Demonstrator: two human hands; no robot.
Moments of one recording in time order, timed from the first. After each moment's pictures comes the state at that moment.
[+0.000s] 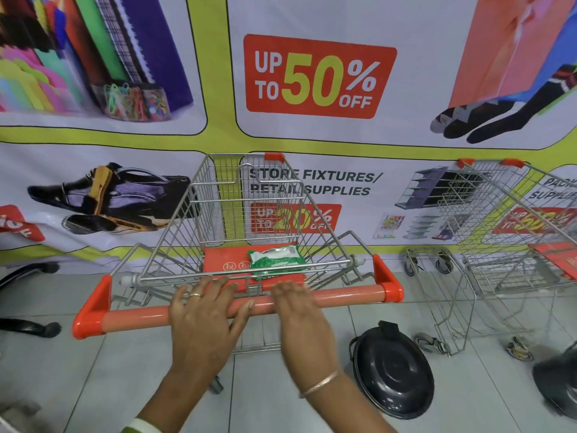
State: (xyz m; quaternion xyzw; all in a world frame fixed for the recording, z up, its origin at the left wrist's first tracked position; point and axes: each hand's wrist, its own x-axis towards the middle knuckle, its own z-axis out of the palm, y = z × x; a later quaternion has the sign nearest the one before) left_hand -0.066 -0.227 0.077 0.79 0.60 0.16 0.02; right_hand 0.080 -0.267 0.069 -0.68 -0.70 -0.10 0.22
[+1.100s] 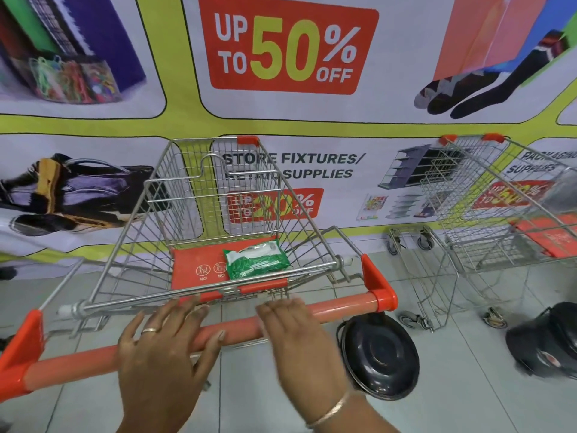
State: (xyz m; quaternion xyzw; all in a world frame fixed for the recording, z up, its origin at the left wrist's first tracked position) left_hand -0.067 -0.222 0.080 0.81 0.56 0.16 0.01; right_hand 0.110 -0.265 0.080 -0.65 -0.74 -0.04 0.17
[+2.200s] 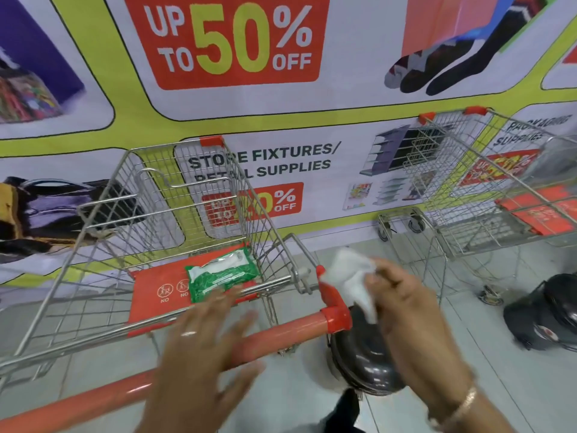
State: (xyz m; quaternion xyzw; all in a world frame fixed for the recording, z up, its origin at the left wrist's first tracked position) left_hand 0.036 -0.212 0.099 0.90 0.37 0.21 0.04; right_hand 0.265 -0.276 0.147 -0.58 -0.30 0.41 0.64
